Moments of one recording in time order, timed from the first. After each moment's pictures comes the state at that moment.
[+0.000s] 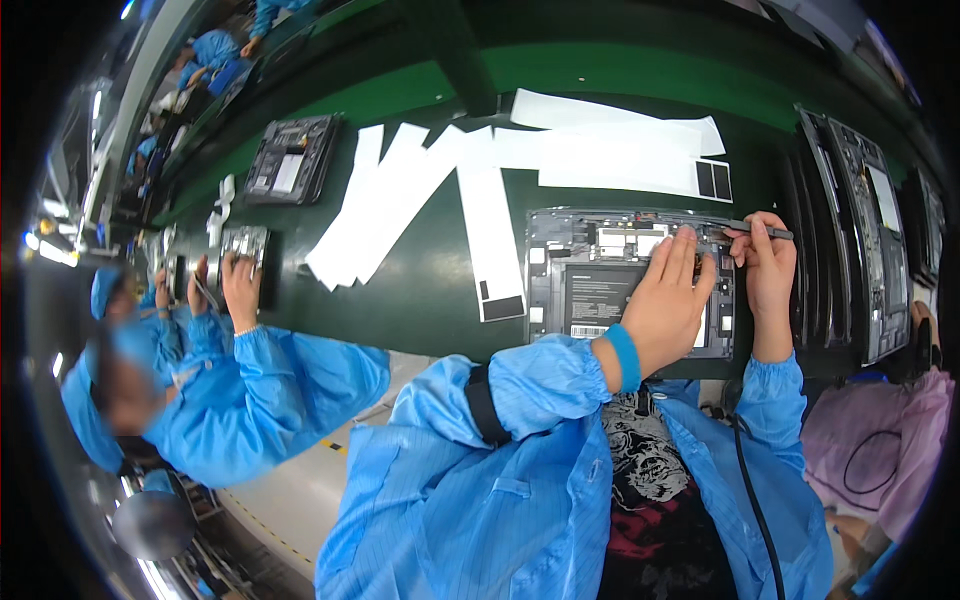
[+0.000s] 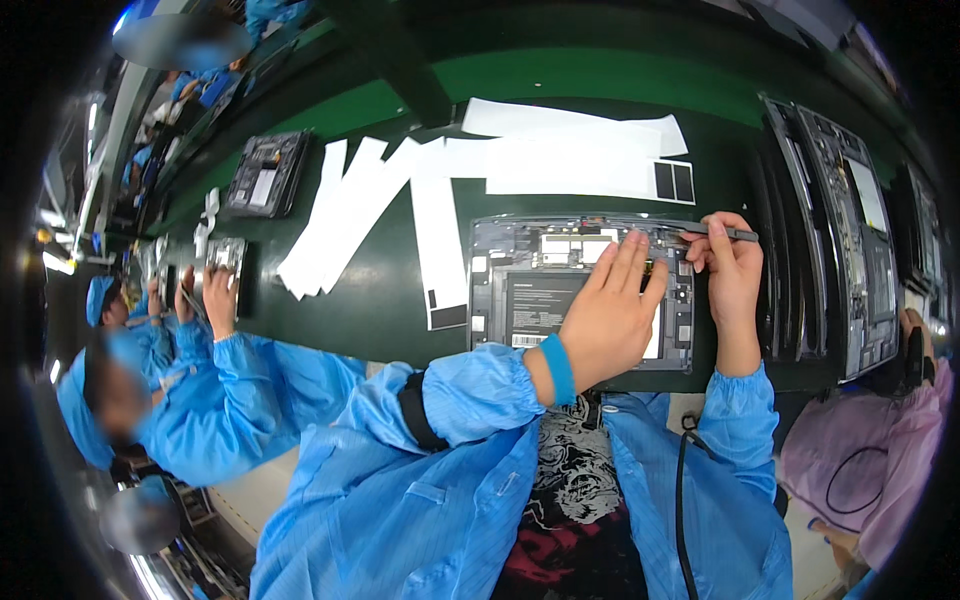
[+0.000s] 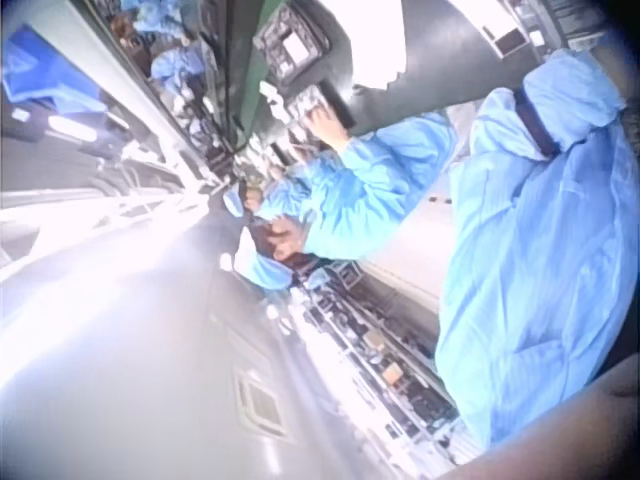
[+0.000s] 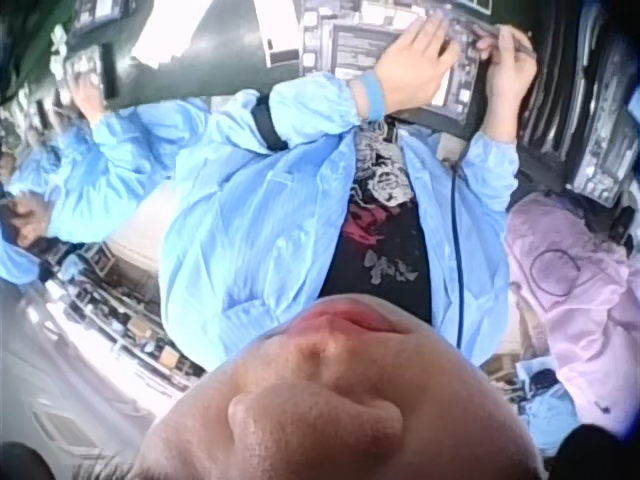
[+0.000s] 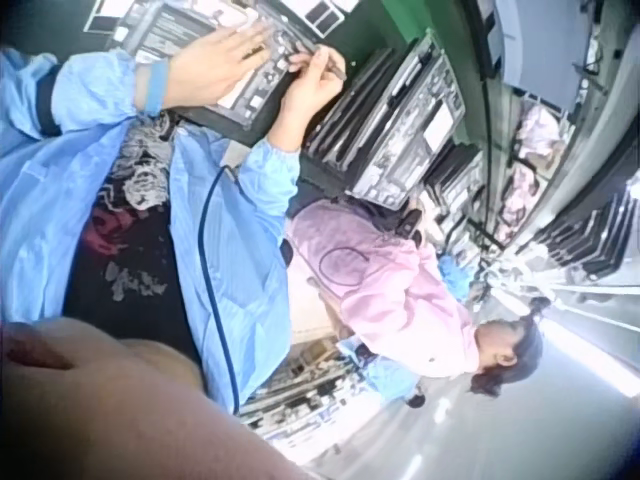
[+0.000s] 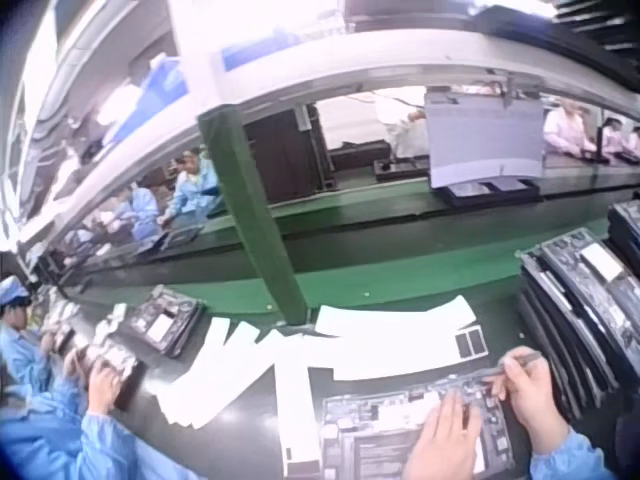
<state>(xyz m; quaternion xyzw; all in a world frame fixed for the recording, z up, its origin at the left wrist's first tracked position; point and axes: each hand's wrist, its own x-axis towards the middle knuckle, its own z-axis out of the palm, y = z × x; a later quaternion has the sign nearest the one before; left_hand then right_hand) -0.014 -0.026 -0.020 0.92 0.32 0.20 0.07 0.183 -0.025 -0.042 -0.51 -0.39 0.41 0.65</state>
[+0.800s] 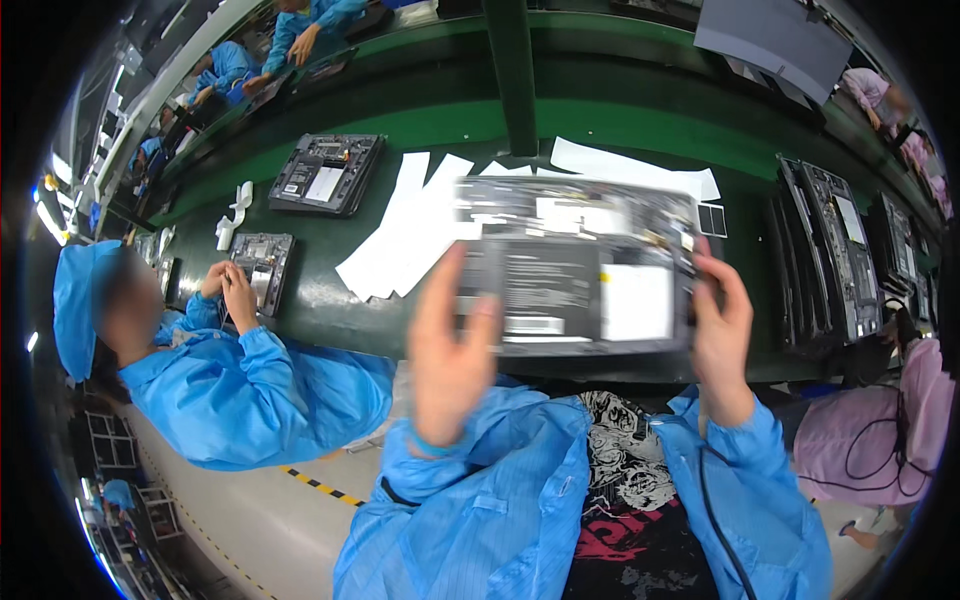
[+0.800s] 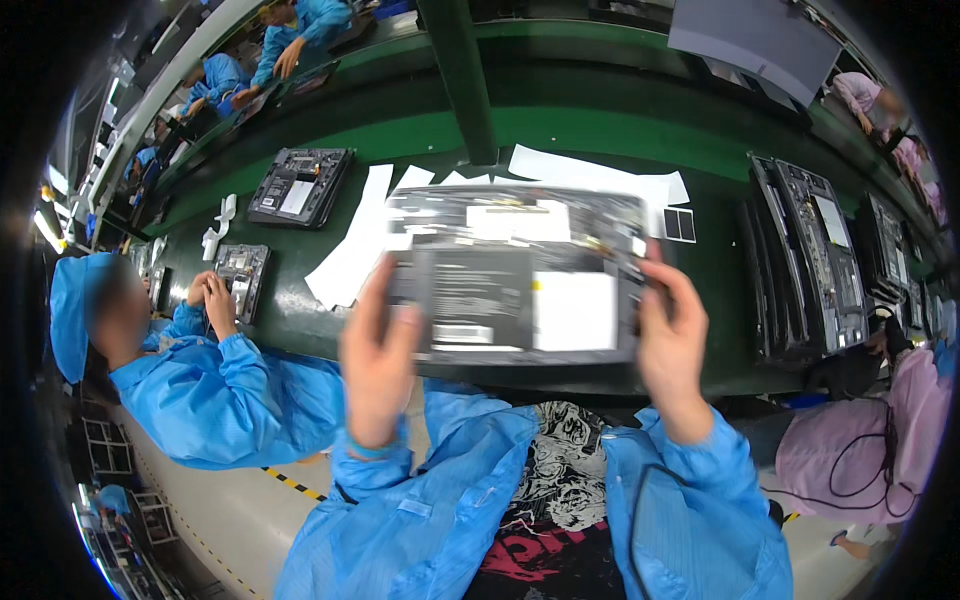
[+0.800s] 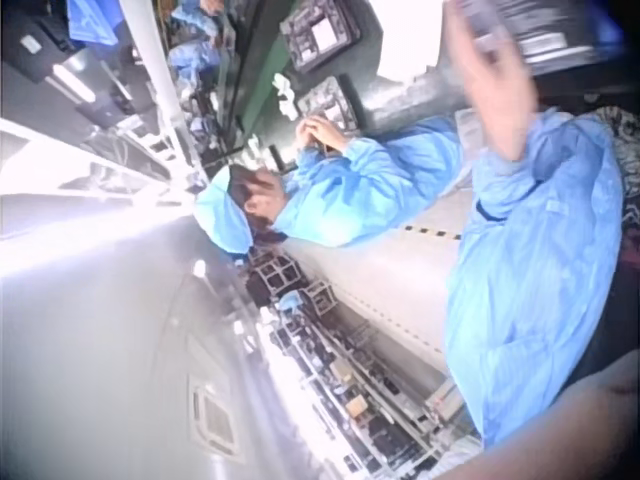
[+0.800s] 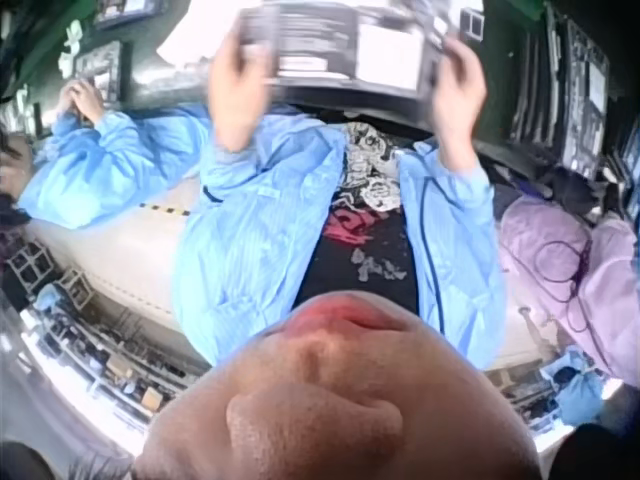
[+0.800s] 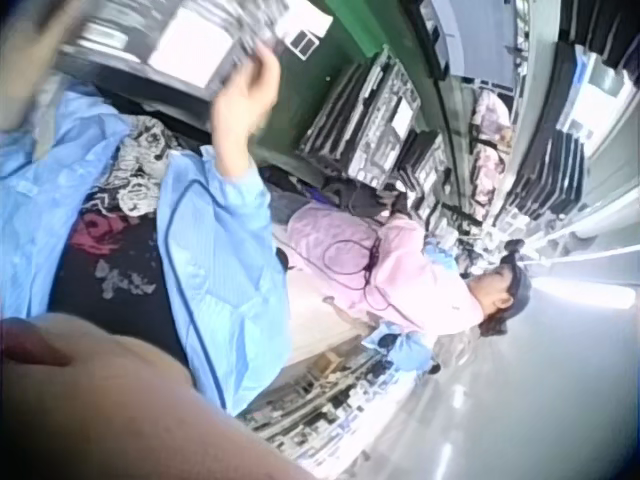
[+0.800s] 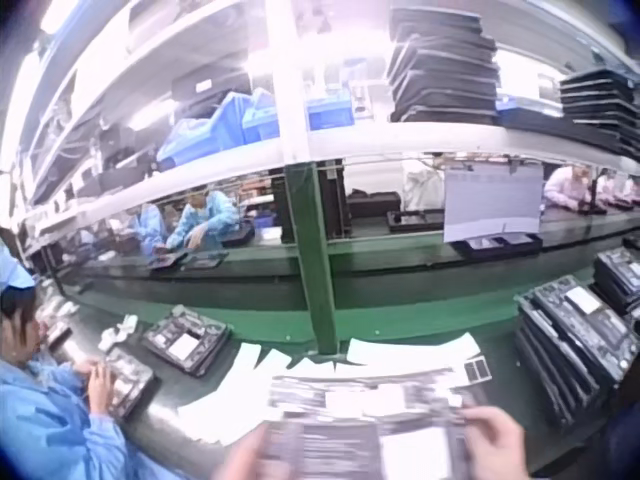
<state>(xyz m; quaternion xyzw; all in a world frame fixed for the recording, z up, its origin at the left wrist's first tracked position) -0.250 -0.038 0.079 0.65 0.49 0.49 0.33 0.029 -0.073 0.038 -0.57 -0.41 0.34 0.63</state>
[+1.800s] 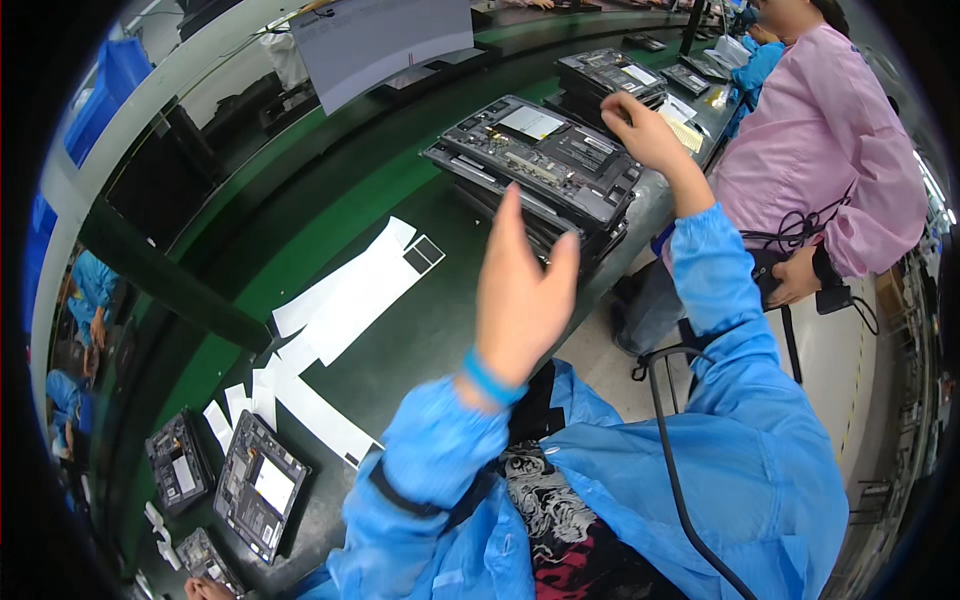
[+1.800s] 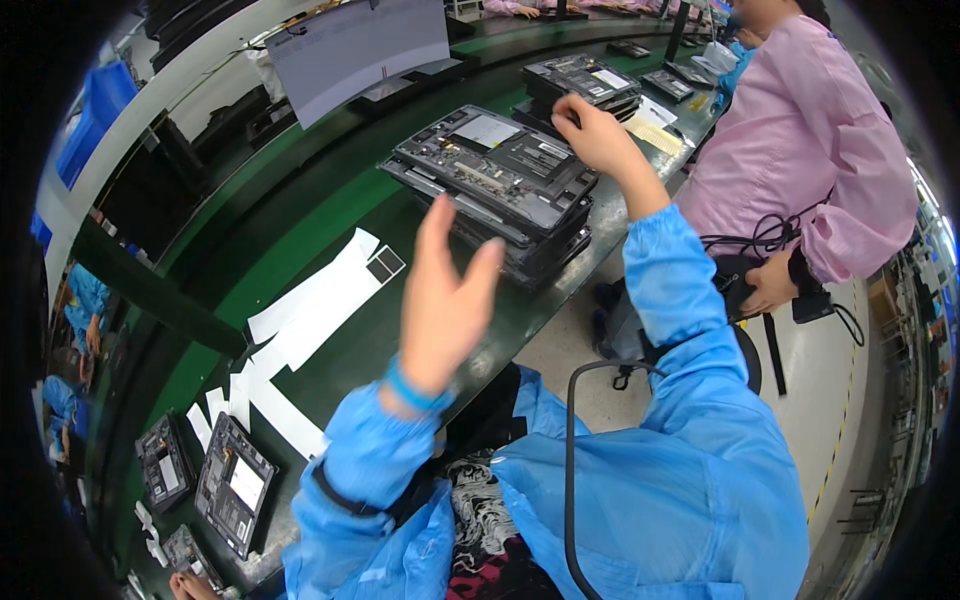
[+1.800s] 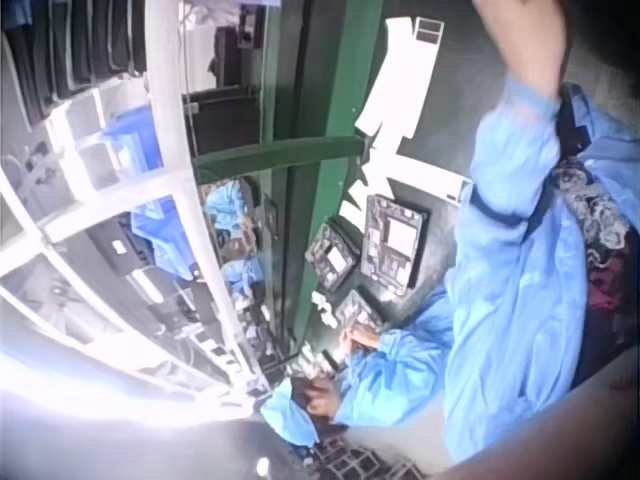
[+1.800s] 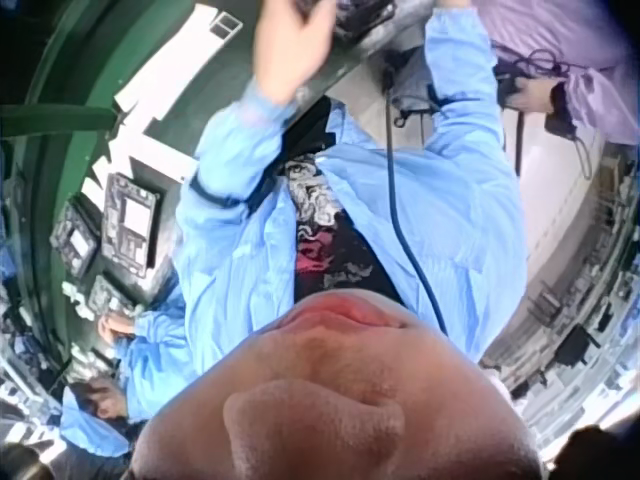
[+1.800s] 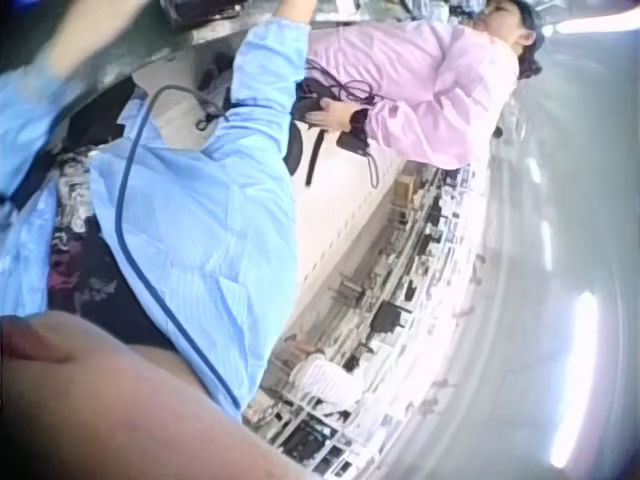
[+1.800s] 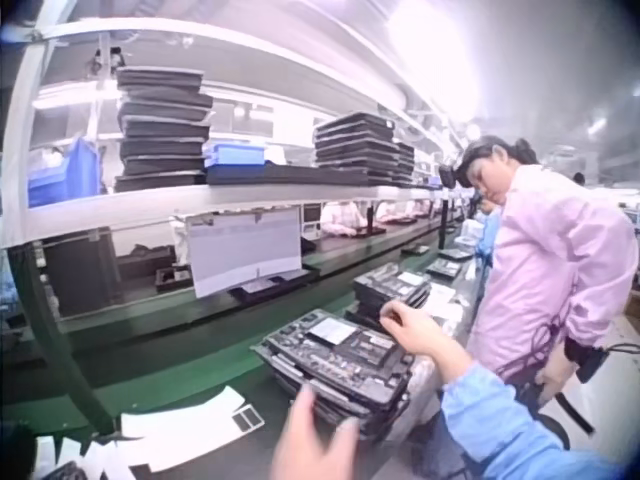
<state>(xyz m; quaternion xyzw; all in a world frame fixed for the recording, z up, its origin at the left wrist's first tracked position) 0.062 -0.059 0.106 0.76 0.13 0.38 0.51 0.353 -0.141 0.129 -0.82 -0.43 -0.12 0.35</state>
